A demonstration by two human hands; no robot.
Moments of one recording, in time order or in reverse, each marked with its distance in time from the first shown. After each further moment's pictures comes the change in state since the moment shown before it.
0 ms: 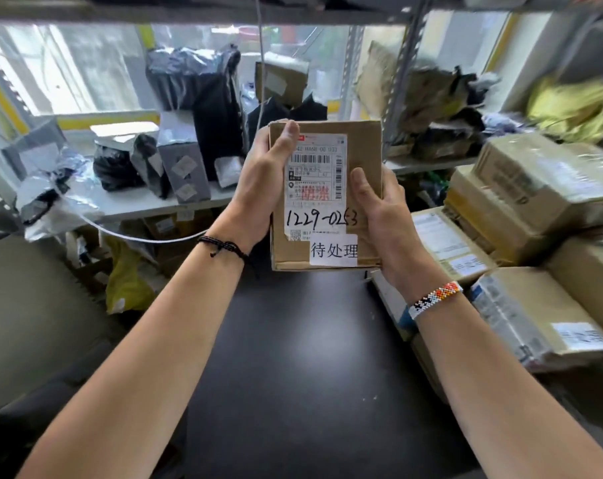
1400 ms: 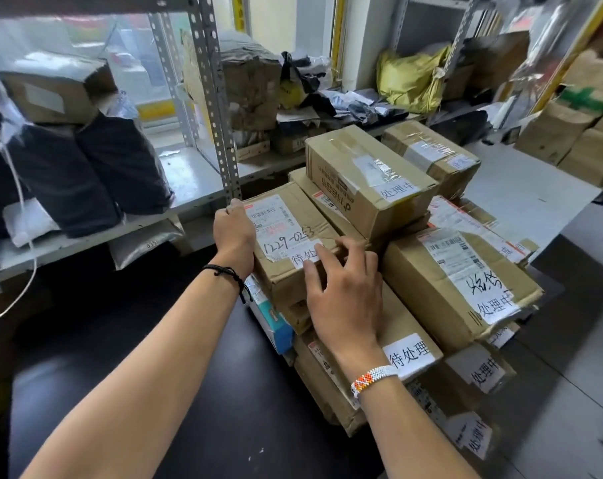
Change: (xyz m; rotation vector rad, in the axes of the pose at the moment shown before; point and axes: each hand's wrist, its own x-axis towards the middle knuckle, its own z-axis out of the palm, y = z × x) left_hand 0.115 -0.178 0.251 0.134 0.236 -0.481; right_hand -0.006 0.074 -0.202 -1.206 0.487 -0.051
